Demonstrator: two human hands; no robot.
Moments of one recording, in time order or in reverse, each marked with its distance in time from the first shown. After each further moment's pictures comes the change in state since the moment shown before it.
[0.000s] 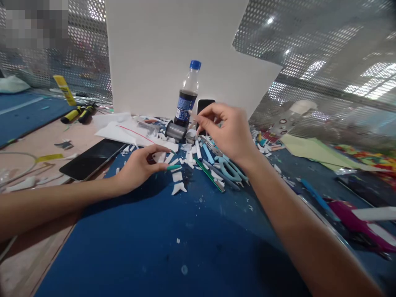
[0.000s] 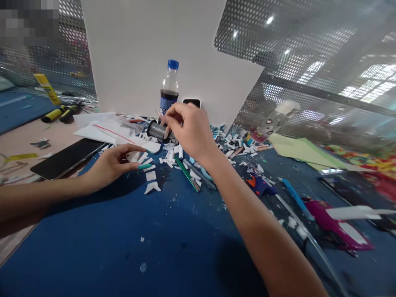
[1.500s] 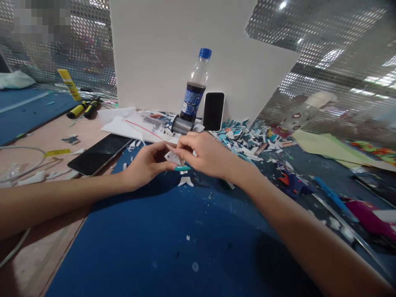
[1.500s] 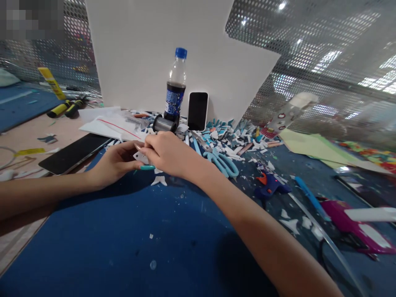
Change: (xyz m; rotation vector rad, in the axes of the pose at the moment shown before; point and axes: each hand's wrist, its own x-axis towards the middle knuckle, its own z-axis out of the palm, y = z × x) left_hand -0.001 -0.001 0.002 -0.388 -0.083 0.116; right_hand -0.016 -0.021 0.037 -0.107 -0.562 -0.103
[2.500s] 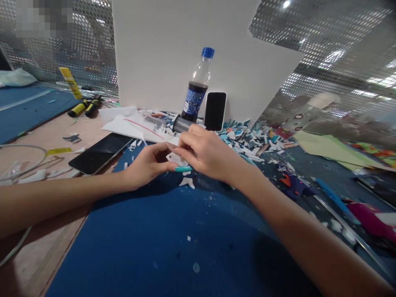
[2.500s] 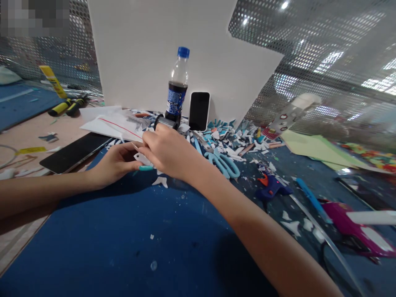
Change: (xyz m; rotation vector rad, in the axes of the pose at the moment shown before) left_hand -0.001 0.001 0.000 -0.011 -0.009 -0.017; right_hand -0.002 -0.002 0.002 -0.214 0.083 -0.119
